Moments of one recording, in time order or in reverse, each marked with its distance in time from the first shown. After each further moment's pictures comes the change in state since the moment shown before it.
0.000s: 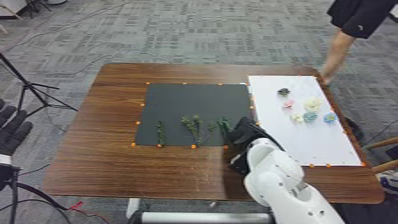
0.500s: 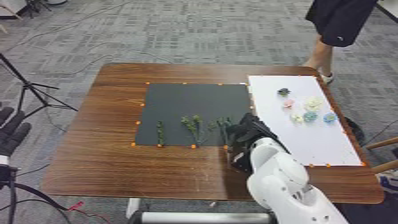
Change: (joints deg) left arm 0.0 -0.7 -0.3 0.0 -1.1 0.0 0.1; right arm -1.5 1.4 0.3 -2.4 -4.2 1.6 -1.6
